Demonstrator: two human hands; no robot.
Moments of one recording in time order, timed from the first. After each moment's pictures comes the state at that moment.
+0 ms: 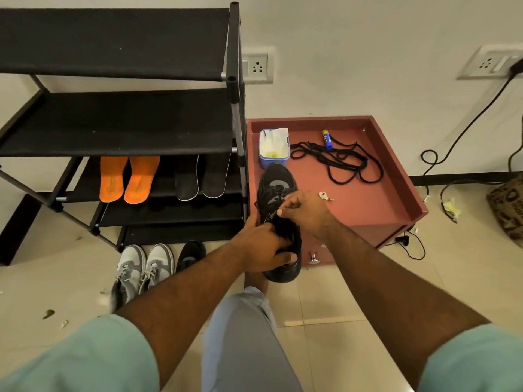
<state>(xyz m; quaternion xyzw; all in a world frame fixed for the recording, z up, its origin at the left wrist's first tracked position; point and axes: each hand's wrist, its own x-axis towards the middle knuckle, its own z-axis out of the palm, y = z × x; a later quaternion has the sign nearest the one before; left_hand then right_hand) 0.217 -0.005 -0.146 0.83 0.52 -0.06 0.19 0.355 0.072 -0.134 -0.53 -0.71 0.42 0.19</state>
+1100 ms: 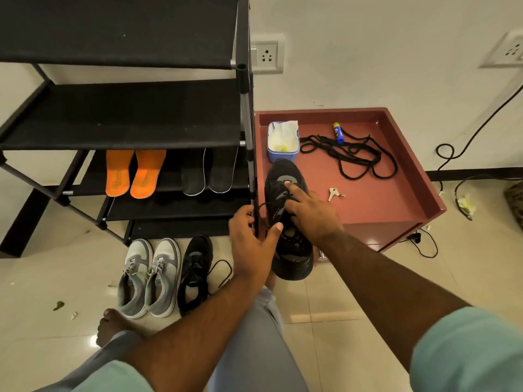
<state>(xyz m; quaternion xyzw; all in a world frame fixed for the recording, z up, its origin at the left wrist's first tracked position) 0.234 -0.034 -0.192 0.36 0.73 0.52 0.25 0.353 0.072 -0.164 -0.42 -0.91 0.04 0.02</state>
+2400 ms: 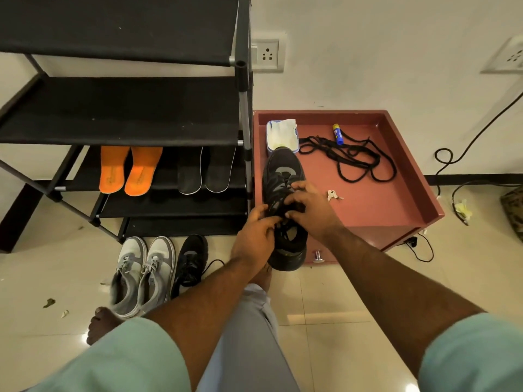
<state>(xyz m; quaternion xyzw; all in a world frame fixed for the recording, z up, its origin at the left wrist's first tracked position) 0.217 -0.004 -0.213 0.56 0.68 0.34 0.32 0.358 0.090 -0.172 -0.46 -0.81 0.31 0.20</state>
